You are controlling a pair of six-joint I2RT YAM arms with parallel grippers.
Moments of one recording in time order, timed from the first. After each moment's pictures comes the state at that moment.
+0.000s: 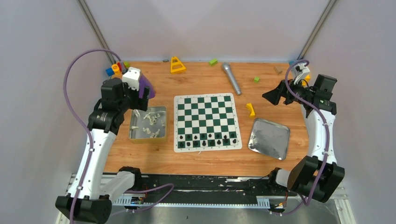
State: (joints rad) left arm -0.16 1.00 1.18 -0.69 0.02 0.20; right arm -0.36 1.26 1.13 -0.51 -1.02 -0.13
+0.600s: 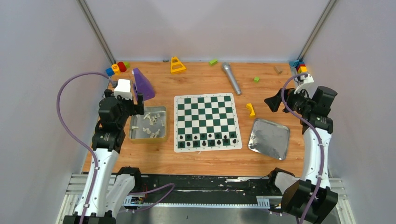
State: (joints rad) left arm -0.04 0.74 0.82 -0.31 -0.03 0.12; right arm -0.36 1.03 0.96 -0.41 -0.81 -0.07
